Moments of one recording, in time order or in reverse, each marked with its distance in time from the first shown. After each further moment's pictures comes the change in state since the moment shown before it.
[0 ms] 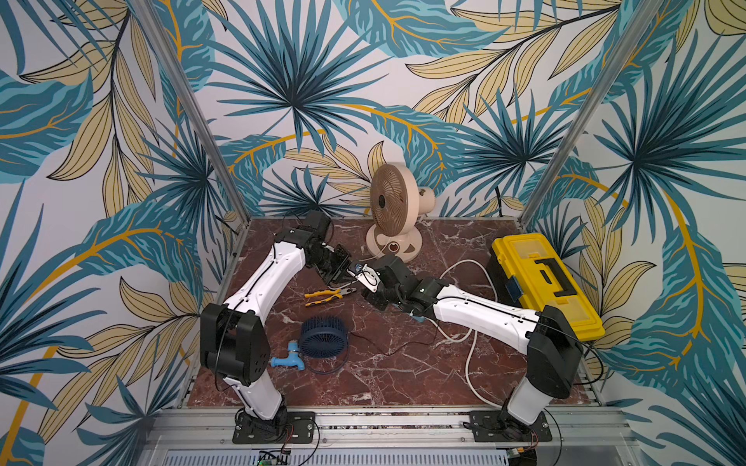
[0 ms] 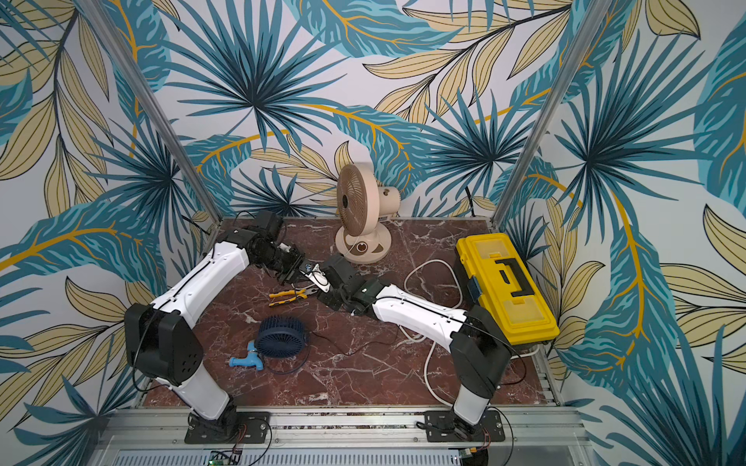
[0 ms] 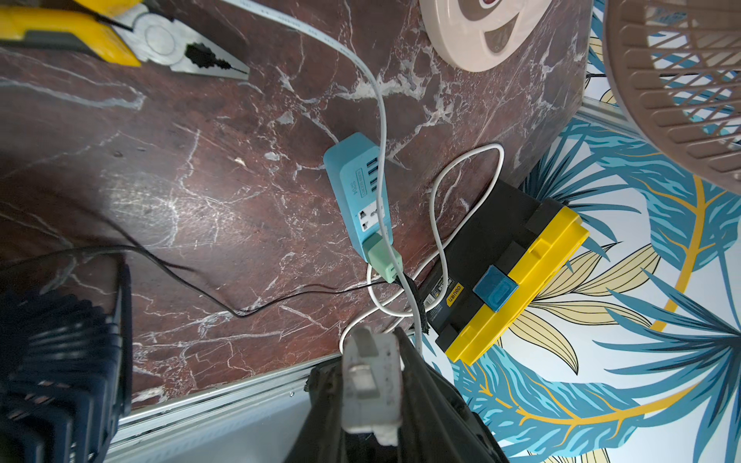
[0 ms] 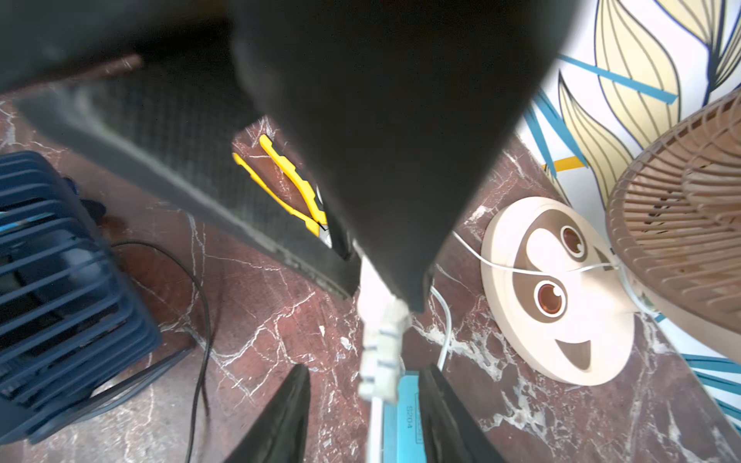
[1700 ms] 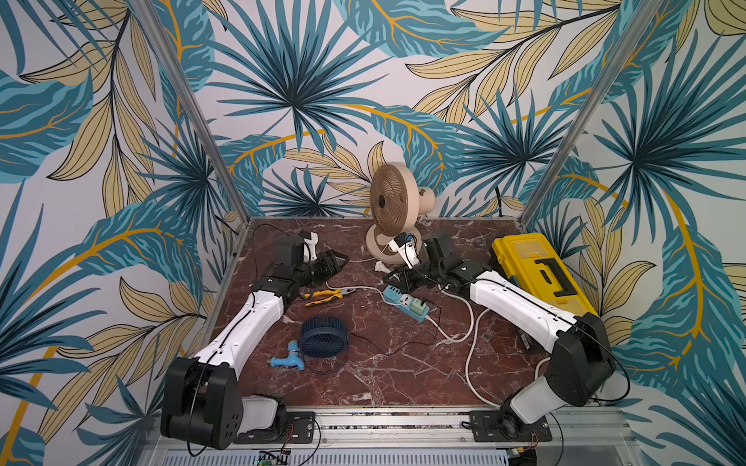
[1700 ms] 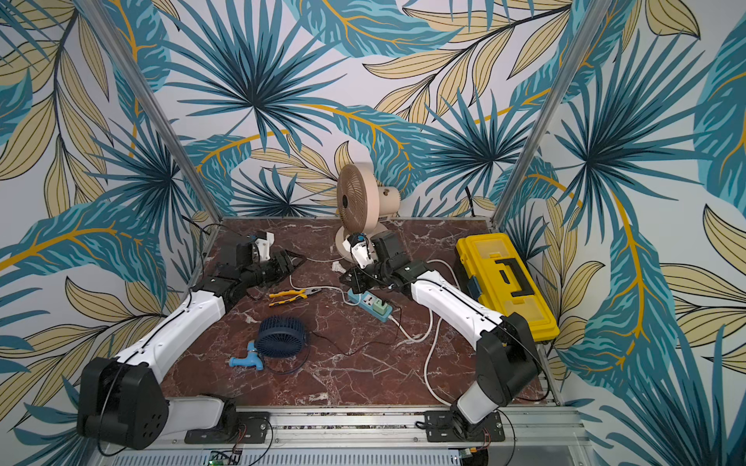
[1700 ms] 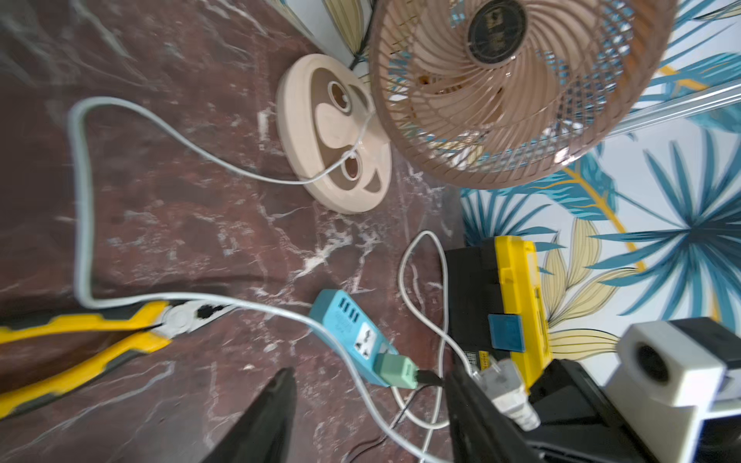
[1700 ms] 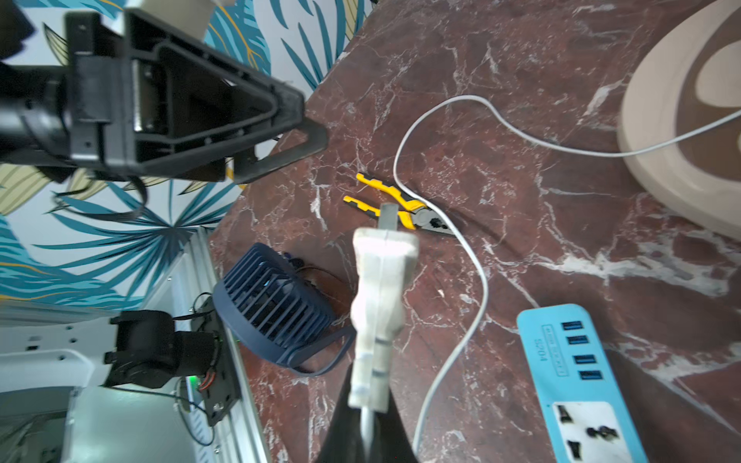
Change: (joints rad) left arm 0.078 -0.325 -0.603 0.946 -0.068 0.194; right arm -0.316 -0.130 -0.078 -0.059 -0.742 0.543
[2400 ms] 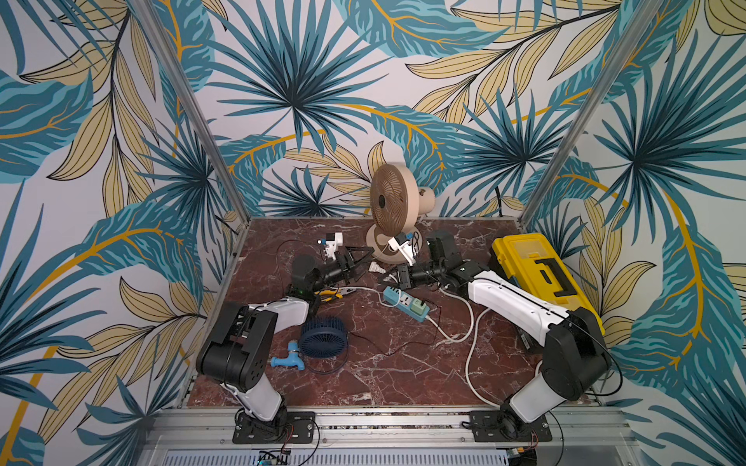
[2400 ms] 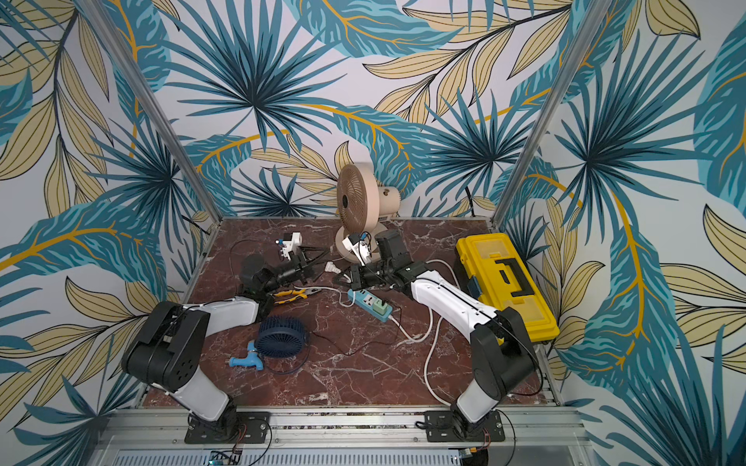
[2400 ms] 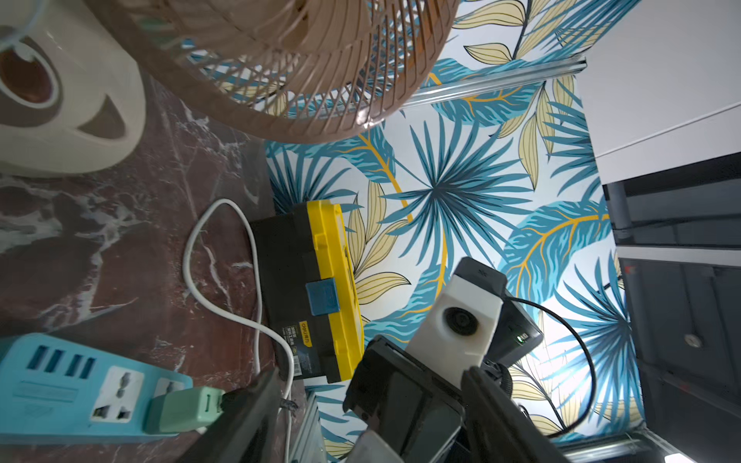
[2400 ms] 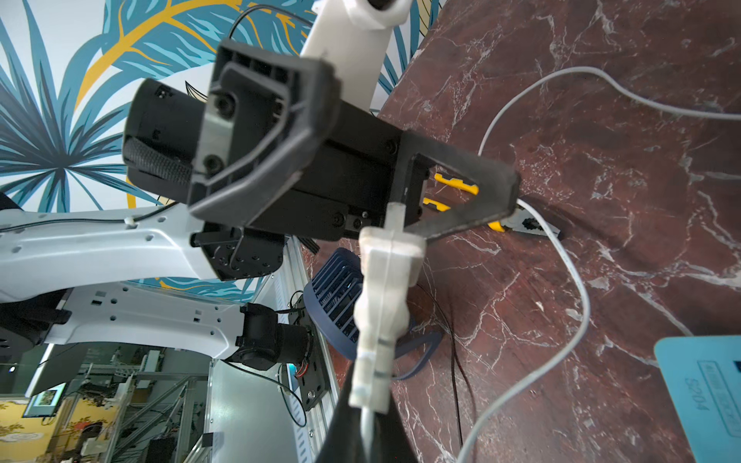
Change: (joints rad) left arm -0.102 0.322 -0.194 1.205 0.255 -0.684; right arm -0.038 0.046 -0.034 0.168 -0.243 0.186
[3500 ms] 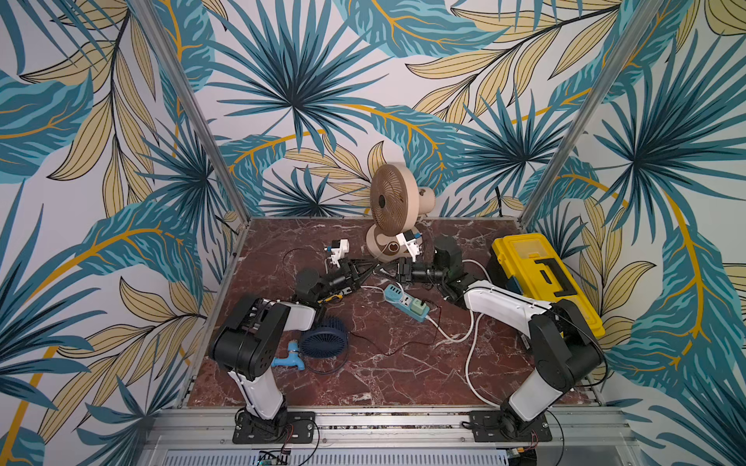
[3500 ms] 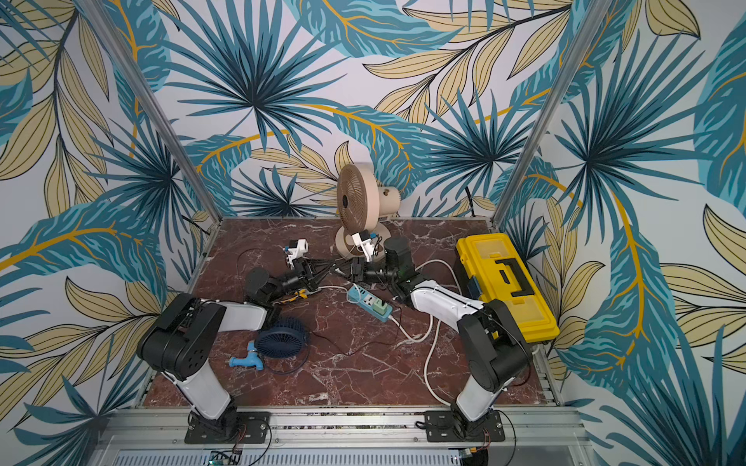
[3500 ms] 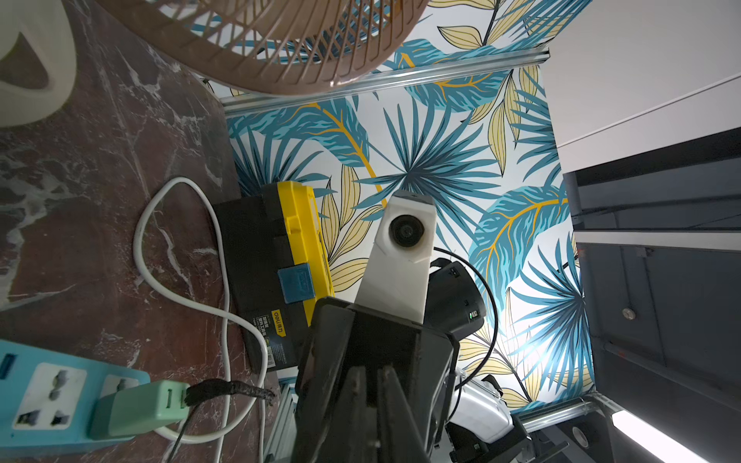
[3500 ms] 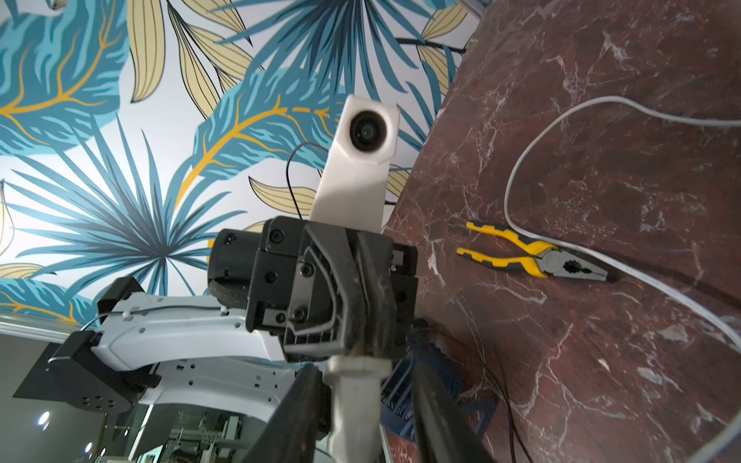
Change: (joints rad) left arm -0.037 0.057 -0.073 0.218 -0.031 -0.085; right arm -0.032 0.041 -0.213 0.652 -0.007 0.491
